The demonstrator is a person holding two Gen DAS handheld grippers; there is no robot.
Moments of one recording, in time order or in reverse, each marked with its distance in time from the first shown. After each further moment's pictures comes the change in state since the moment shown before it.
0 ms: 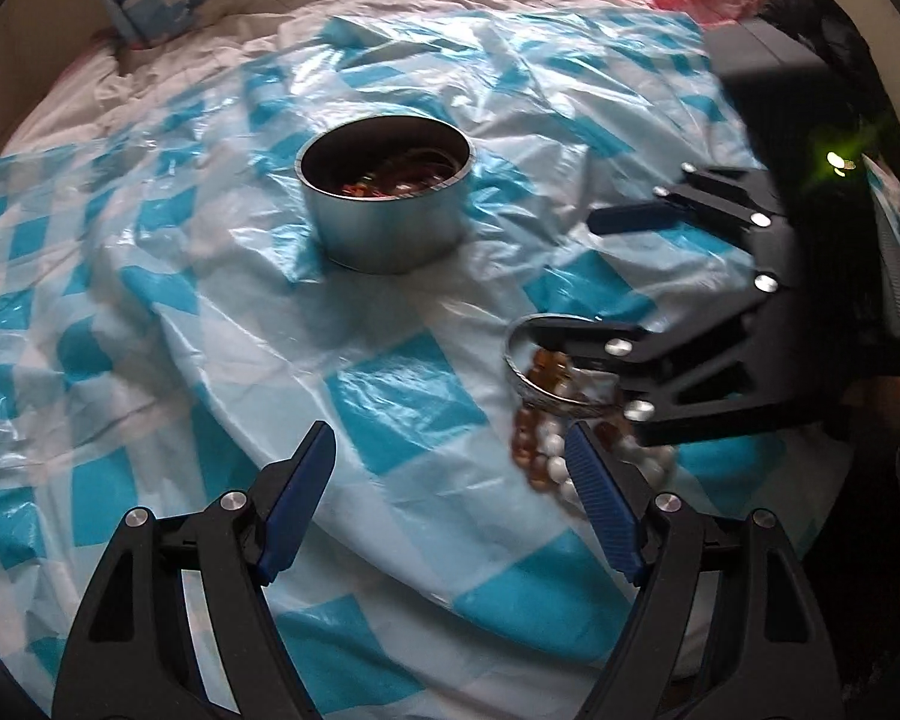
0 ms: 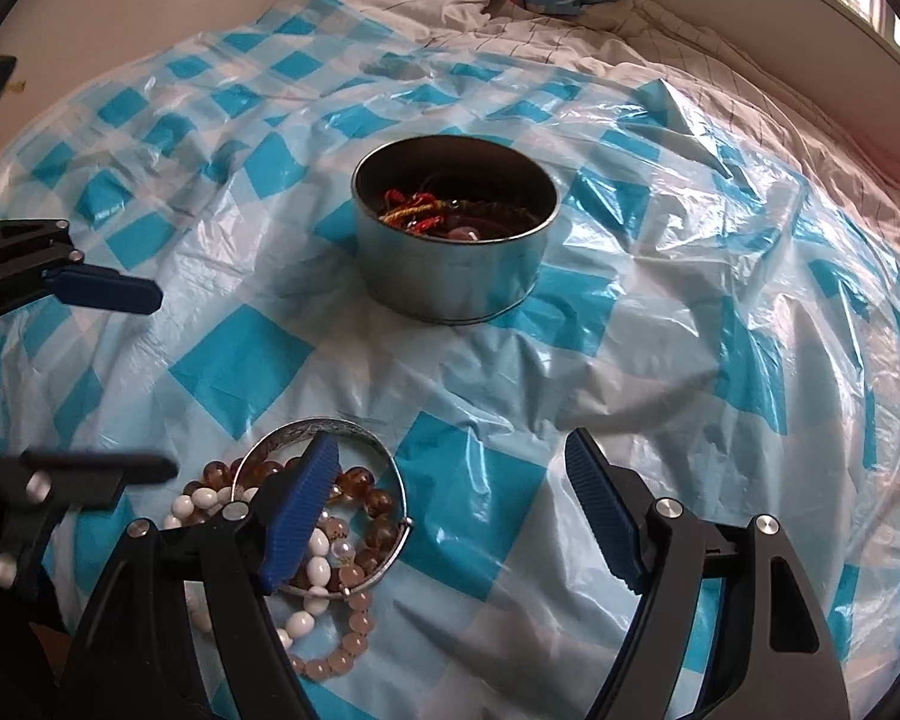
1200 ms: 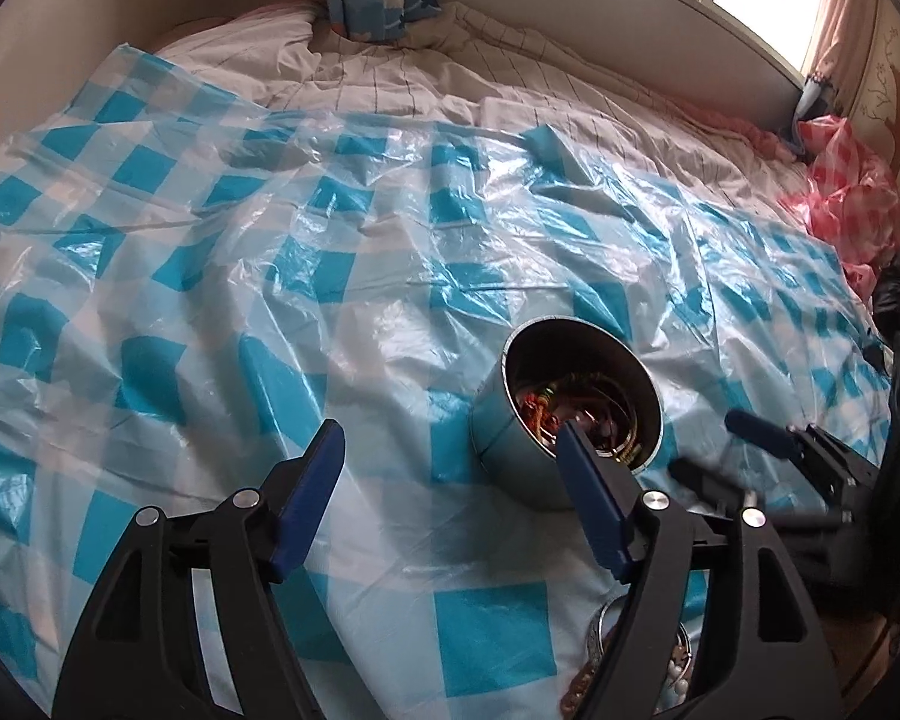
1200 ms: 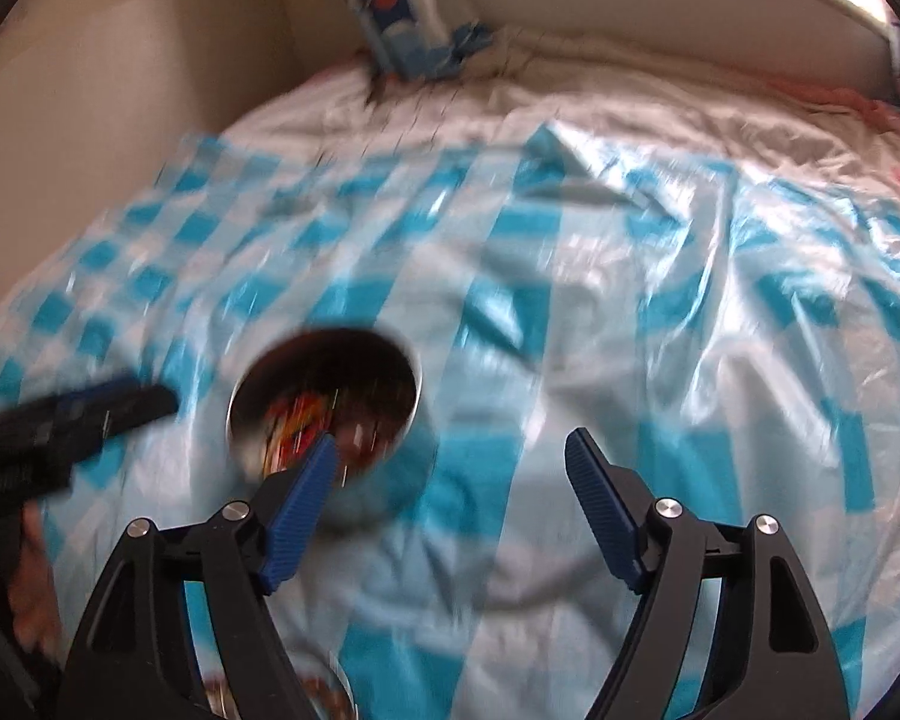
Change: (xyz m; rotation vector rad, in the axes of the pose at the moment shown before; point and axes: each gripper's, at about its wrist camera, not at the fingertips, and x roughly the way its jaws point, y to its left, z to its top) left arm 0.005 0.085 0.060 -0.488 -0.227 0.115; right arm -0.003 -0.060 0.039 0.254 -0.130 0.015
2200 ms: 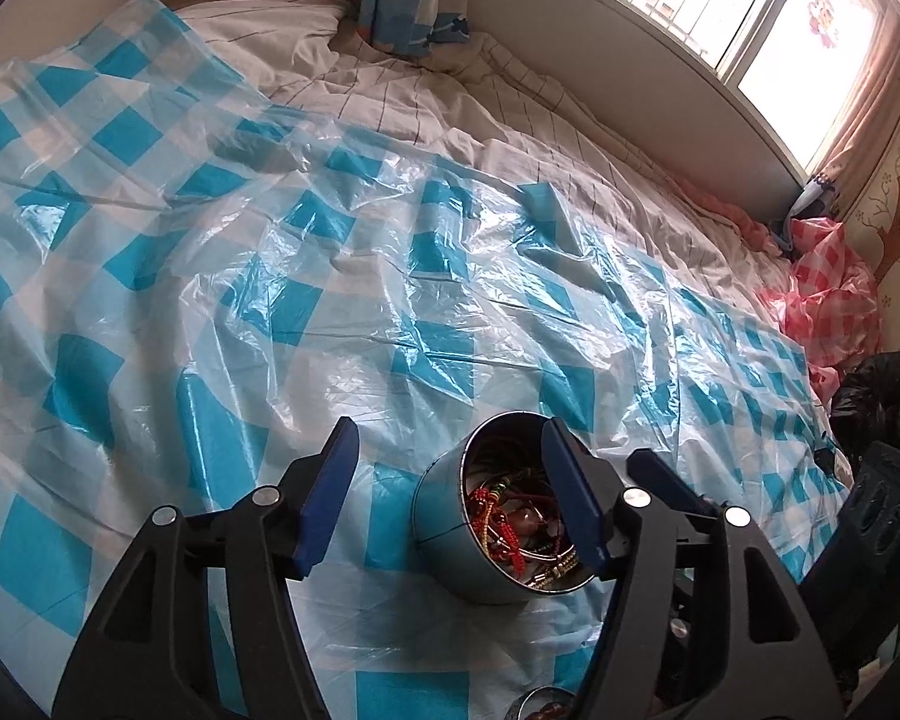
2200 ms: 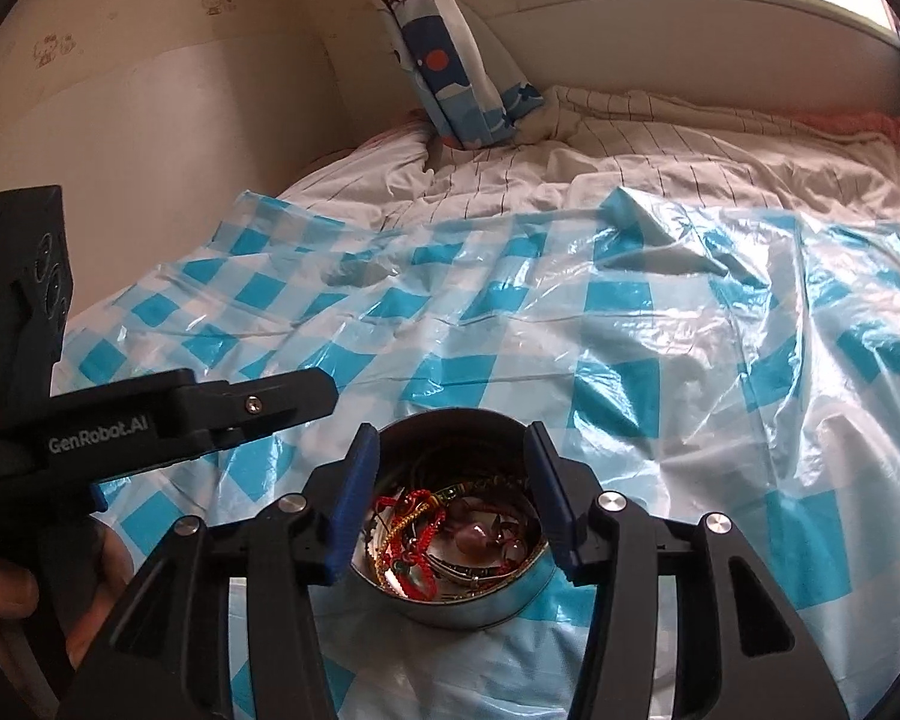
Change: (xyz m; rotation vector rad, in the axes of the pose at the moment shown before) left arm 0.020 0.009 0.027 -0.192 -0.074 -0.120; right arm 0.010 0.032 0.026 0.055 -0.249 0.103
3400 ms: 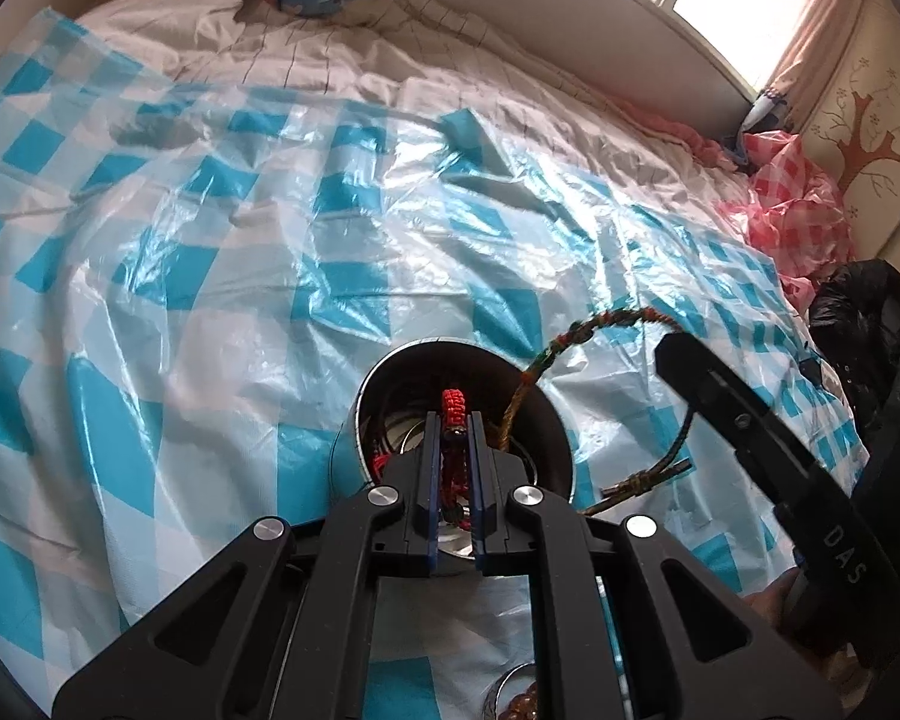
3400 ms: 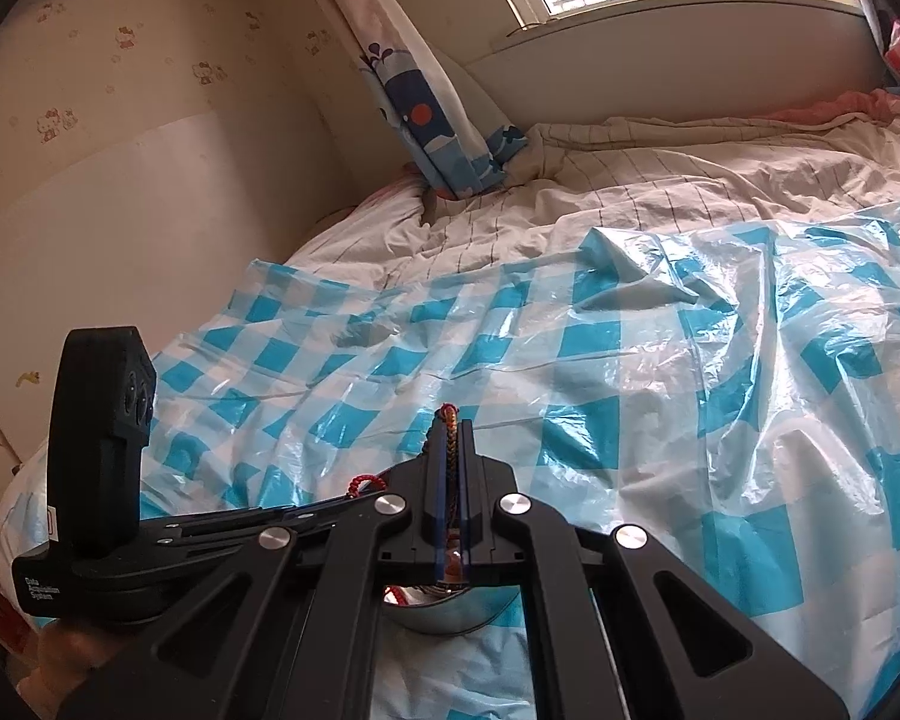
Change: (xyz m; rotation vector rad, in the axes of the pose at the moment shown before) left arm 0.030 -0.032 -0.021 0.149 0.130 -0.078; right arm -0.035 -0.035 0.013 0.111 -0.097 0.067
